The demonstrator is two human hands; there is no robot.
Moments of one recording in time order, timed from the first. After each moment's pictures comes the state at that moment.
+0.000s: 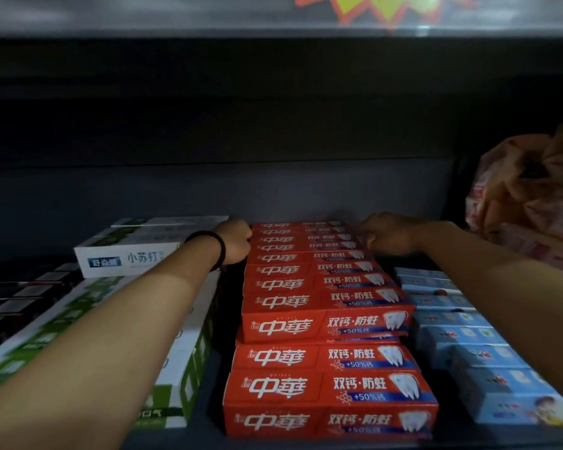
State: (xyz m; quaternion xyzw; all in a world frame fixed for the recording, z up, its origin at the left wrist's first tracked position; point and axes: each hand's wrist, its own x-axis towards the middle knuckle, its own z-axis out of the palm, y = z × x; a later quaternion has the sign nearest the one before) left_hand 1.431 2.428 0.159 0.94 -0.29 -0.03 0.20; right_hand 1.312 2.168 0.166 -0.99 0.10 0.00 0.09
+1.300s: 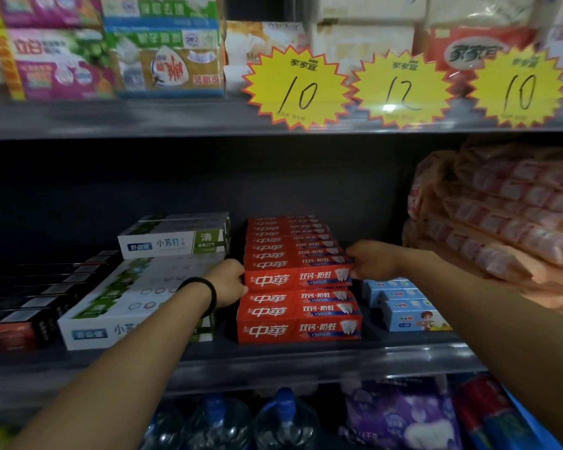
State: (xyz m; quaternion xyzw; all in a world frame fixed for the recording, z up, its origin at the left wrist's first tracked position) left_hand 1.278 2.498 0.140 0.90 -0.29 -0.13 0.30; right_hand 1.173 2.240 0.161 -0.99 0.07 0.04 0.14
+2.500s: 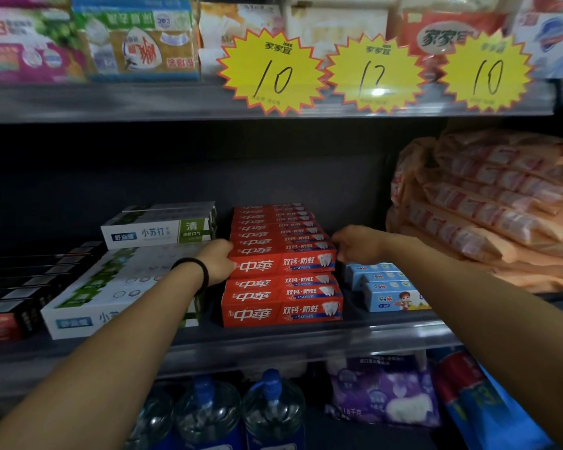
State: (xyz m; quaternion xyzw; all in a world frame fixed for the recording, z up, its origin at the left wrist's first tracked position) left_hand 1.287 2.486 0.141 0.91 -0.28 -0.09 0.30; right_hand 1.162 2.241 0.162 -0.99 0.09 0.01 0.14
